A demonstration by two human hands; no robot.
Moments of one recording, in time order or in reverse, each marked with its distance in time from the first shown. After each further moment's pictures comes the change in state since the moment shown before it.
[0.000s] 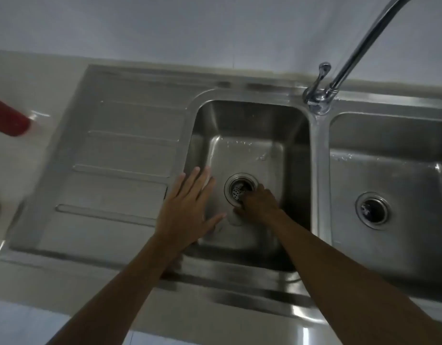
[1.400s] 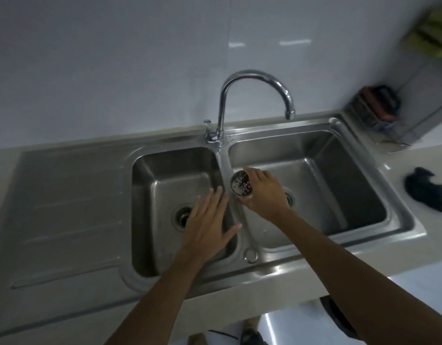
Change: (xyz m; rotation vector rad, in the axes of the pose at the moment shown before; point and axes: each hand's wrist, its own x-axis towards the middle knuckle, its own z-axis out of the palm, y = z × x) left_hand 0.030 0.151 -0.082 -0.205 0.063 0.278; right_hand -0.221 0.090 -0.101 0.232 0.746 0.322
